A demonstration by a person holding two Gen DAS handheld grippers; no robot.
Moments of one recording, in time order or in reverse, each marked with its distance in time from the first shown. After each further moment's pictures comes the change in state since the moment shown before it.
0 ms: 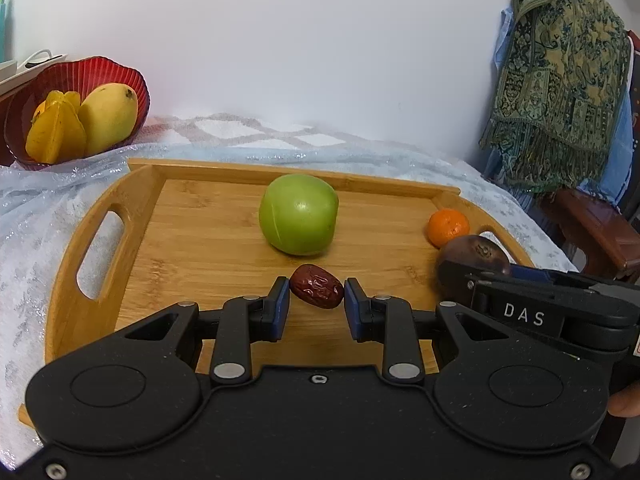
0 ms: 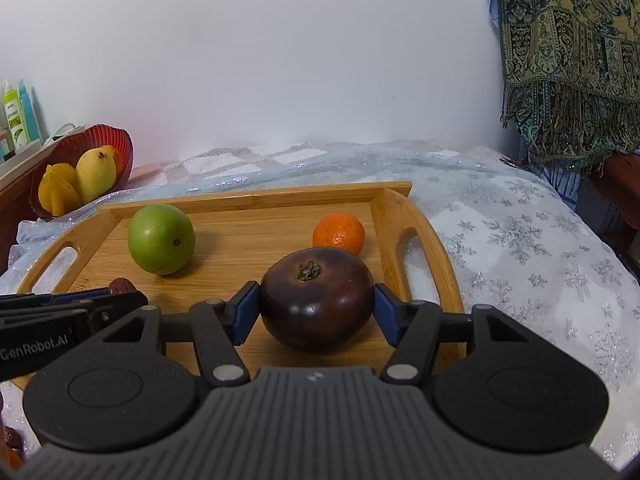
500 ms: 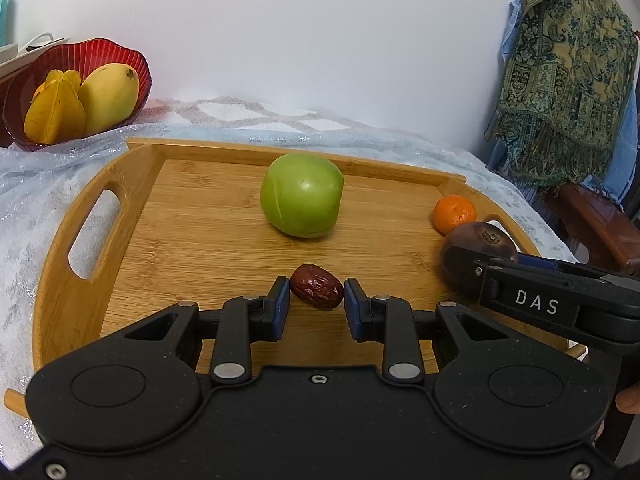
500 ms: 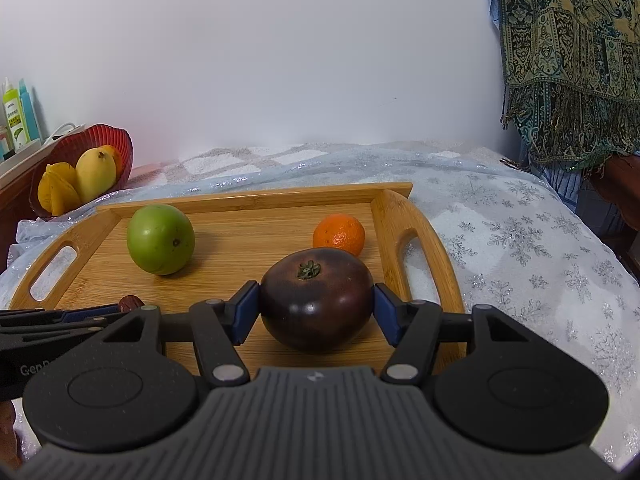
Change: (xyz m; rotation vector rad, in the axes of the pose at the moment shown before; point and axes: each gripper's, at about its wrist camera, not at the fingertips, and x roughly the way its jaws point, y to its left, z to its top) left arm 0.008 0.001 -0.006 -0.018 0.031 0.003; right arm 0.001 0.000 0.000 -0.002 0.000 0.000
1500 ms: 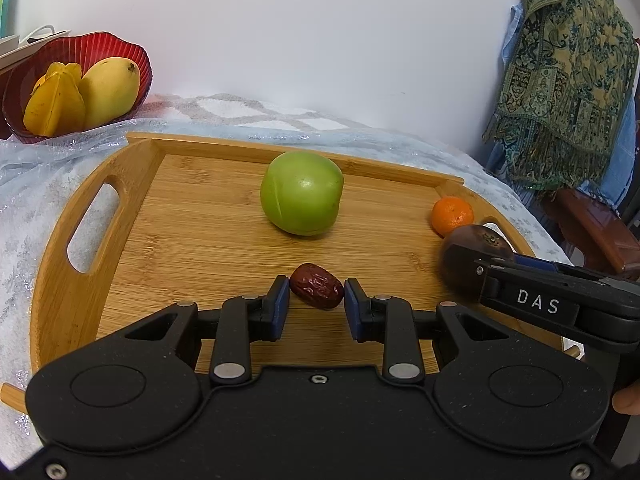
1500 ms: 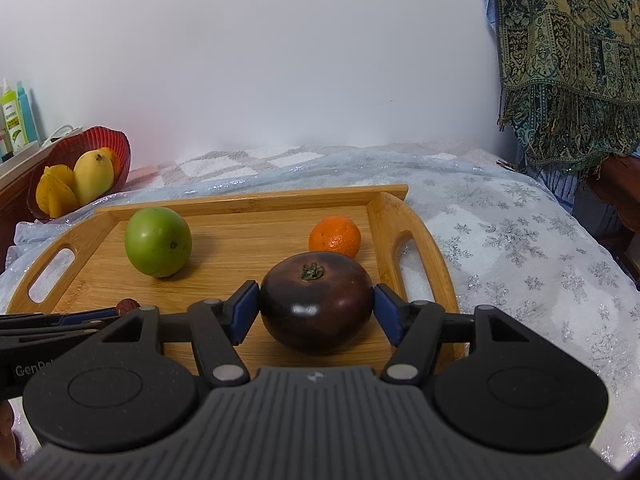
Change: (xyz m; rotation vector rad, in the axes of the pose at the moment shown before) left arm -0.001 0.004 -0.001 -0.022 0.004 -0.014; right arm -0.002 0.000 0.000 0.002 -0.008 -0.009
